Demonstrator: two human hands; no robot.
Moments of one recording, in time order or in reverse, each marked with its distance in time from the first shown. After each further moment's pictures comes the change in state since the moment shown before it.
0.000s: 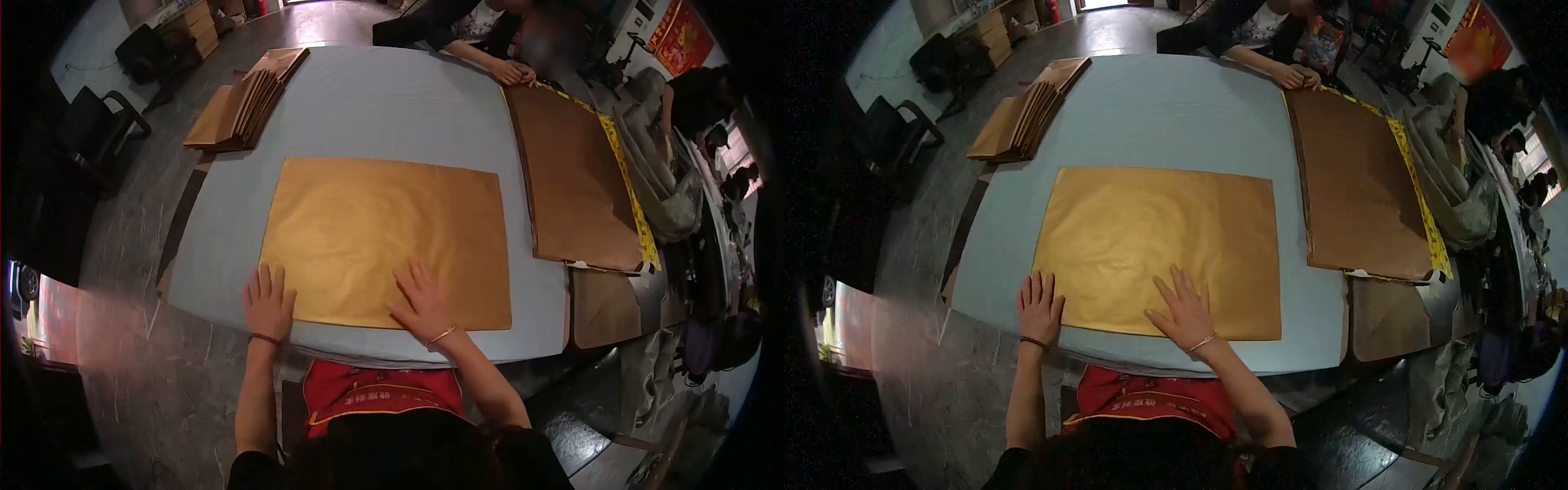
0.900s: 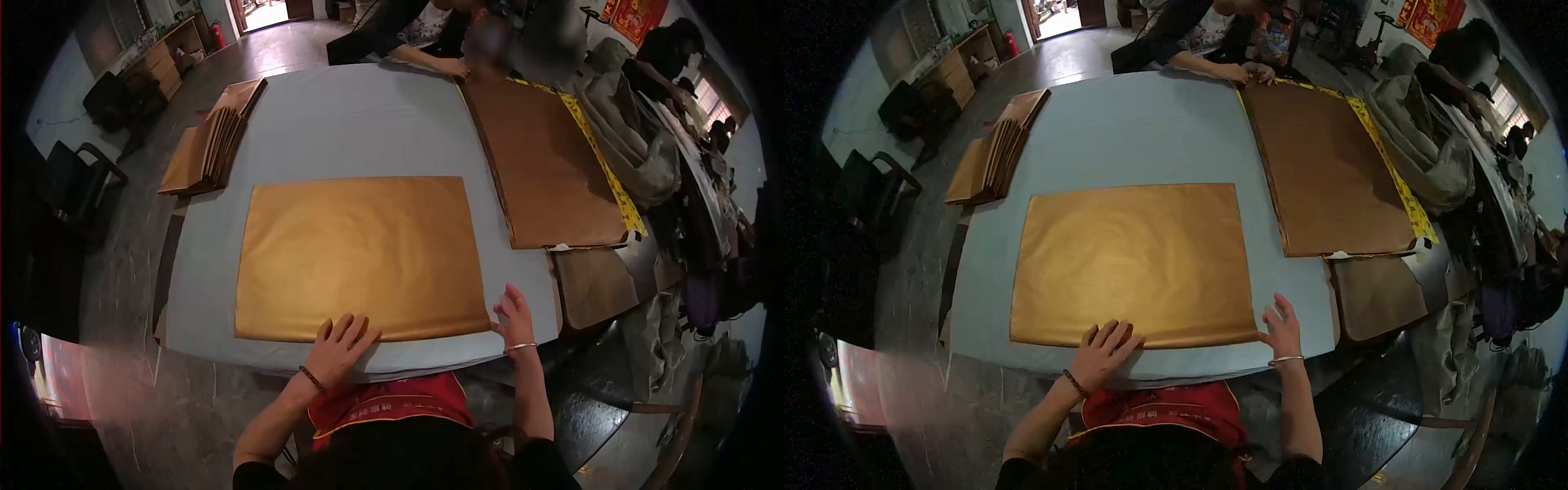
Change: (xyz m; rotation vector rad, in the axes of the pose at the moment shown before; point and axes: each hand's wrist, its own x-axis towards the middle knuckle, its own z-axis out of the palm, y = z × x) left_hand -0.002 0.116 -0.060 -0.083 -0.152 0.813; right_hand -0.105 0.075 -0.094 1.021 0.572 0.877
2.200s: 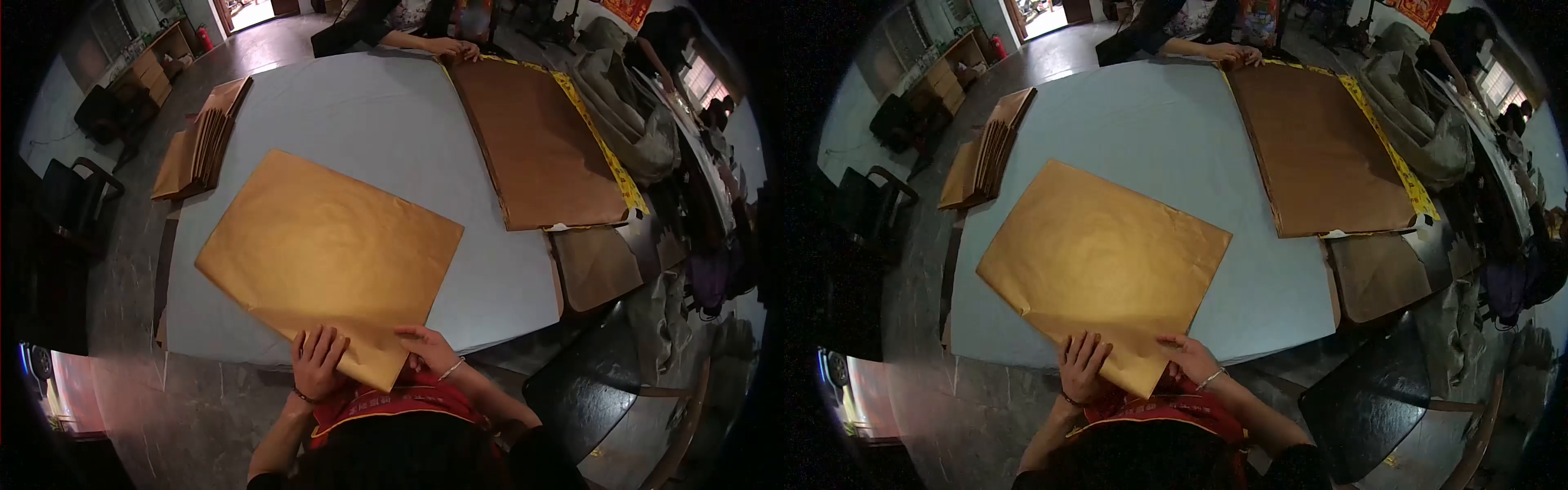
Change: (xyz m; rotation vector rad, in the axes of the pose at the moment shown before) left_hand -0.045 0.018 0.030 -0.093 0.415 -0.193; right_hand -0.055 0.068 0.090 -0.075 -0.738 0.164
